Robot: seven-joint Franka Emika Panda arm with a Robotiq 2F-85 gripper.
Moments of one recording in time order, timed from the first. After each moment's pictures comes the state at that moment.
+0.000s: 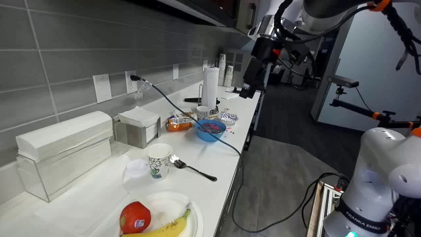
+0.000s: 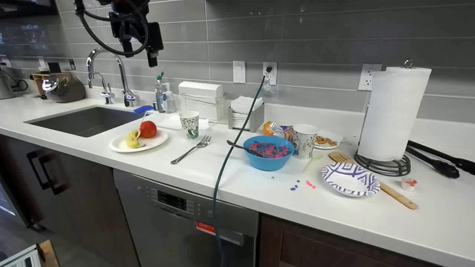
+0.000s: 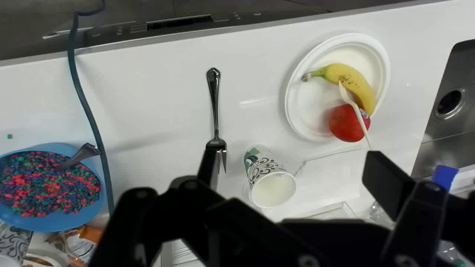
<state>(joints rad) 0.20 -0.59 0.07 -2.28 0.26 1.90 0.01</state>
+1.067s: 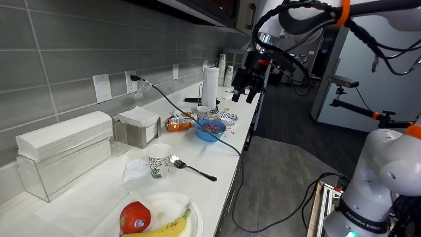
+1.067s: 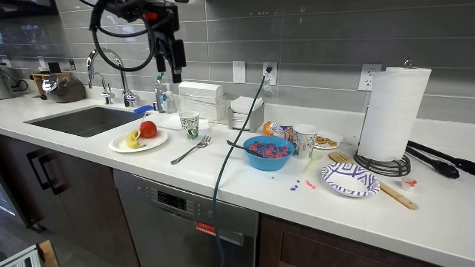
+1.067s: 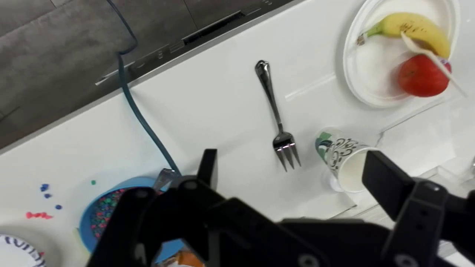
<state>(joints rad) 0.05 -0.49 0.08 -2.28 0.23 1.94 0.20</state>
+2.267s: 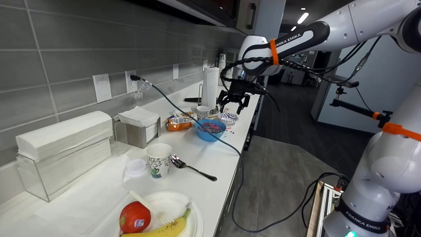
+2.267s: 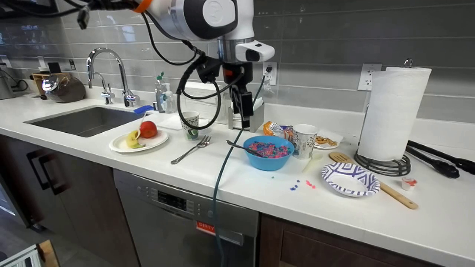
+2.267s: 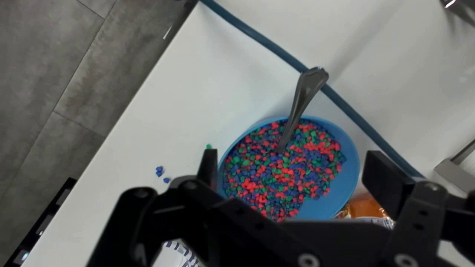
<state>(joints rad) -0.09 -0.09 0.00 -2.20 0.06 2.28 0.46</state>
